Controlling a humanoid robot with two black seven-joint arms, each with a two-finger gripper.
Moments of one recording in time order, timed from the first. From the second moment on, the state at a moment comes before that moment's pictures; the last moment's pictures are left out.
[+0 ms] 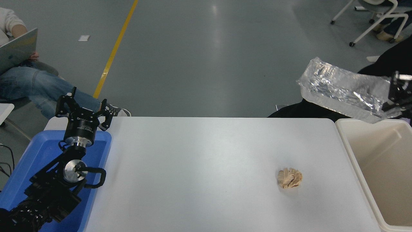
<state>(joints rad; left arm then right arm) -0.62 0.21 -0.90 -0.40 -0.07 -0.54 -0.54 2.10 -0.89 -1.39 1.12 -0.04 0.66 -0.12</state>
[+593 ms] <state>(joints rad) -0.62 0.21 -0.90 -0.40 -0.07 -0.54 -0.54 1.40 -1.00 -1.01 0.76 -0.04 0.31 -0.12</state>
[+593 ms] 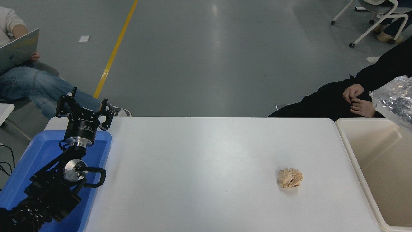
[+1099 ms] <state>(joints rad) -0.62 0.21 -0.90 -0.40 -0.07 -0.54 -0.54 0.88 -0.78 -0.60 0.31 -0.04 0.21 -0.12</state>
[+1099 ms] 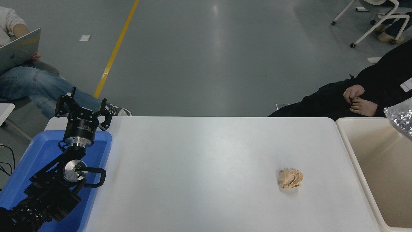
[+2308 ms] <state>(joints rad) -0.62 0.21 -0.90 -0.40 -0.07 -0.54 -0.54 0.69 -0.64 -0.54 0.24 -0.04 0.01 -0.12</state>
